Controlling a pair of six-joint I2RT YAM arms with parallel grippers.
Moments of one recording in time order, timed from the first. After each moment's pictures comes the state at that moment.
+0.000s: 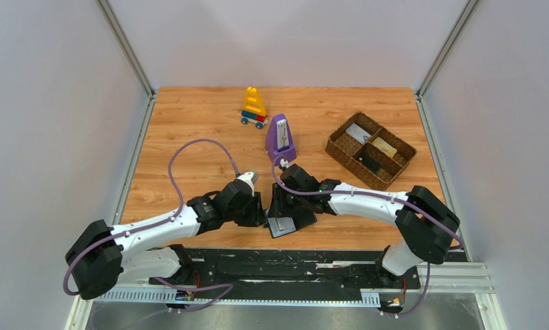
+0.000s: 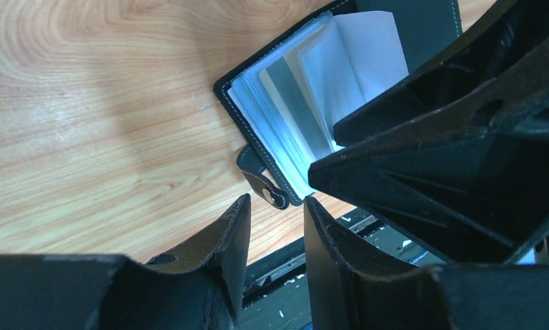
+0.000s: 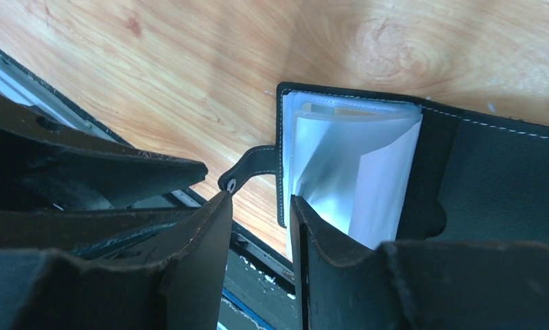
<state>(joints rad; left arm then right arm) -0.90 1.11 0.55 -0.29 0.00 -0.78 0.95 1.55 0.89 -0.21 -0.17 0.82</state>
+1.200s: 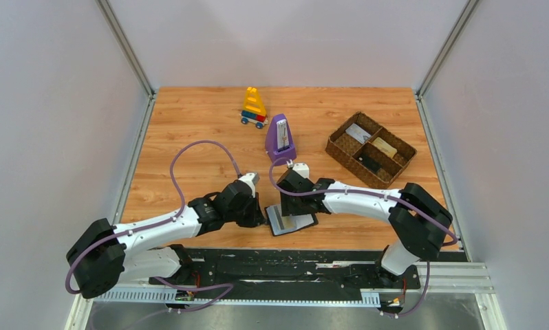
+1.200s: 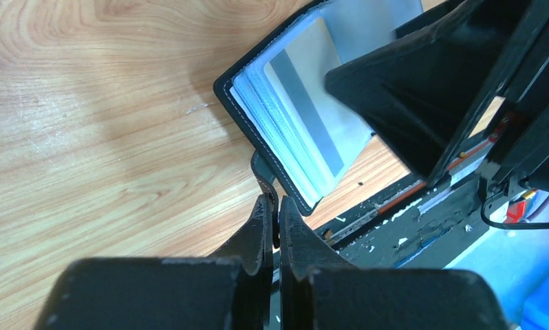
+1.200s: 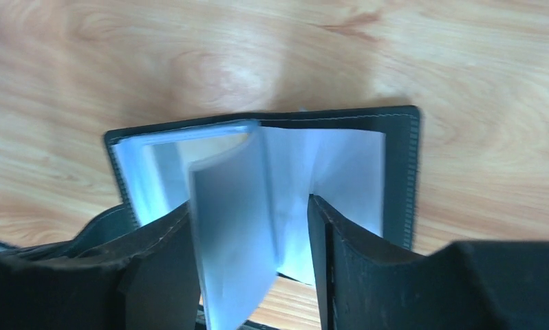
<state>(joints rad) -0.90 1.12 0.53 -0.21 0.04 -0.78 0.98 1.60 0.94 -0.41 0.18 0.78</state>
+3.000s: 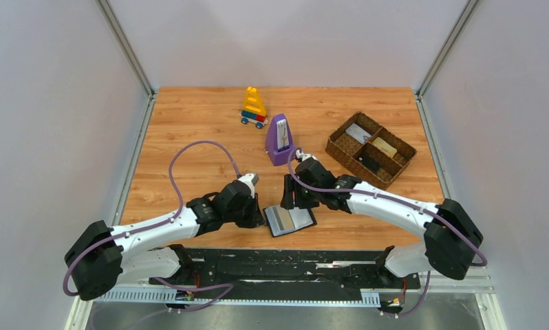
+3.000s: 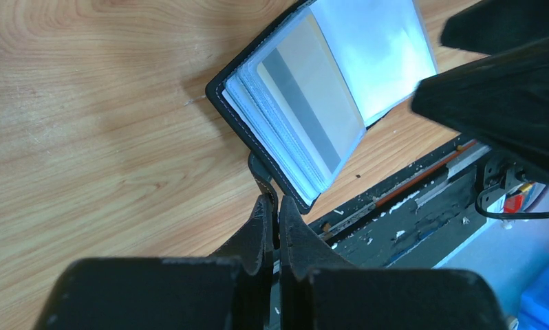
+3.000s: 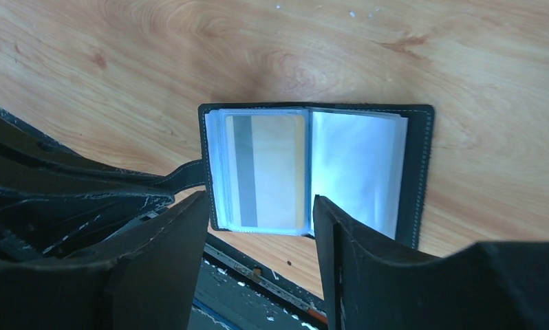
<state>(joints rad) -0.90 1.10 0.53 -0.24 0.05 -0.78 0.88 1.36 0.88 -0.39 0.00 0.71</state>
